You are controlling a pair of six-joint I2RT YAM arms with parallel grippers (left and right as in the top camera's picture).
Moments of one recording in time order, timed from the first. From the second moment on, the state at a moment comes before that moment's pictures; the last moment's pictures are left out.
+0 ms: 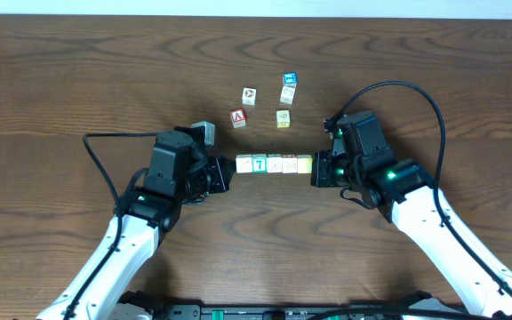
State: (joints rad) left arm -0.33 1.22 0.65 -0.18 0.44 -0.59; right arm 0.44 1.35 0.93 -0.56 -0.22 0.47
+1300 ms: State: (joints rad) left arm -0.33 1.22 0.65 -0.22 0.46 -0.59; right arm 0.44 1.37 0.93 -0.59 -0.22 0.47
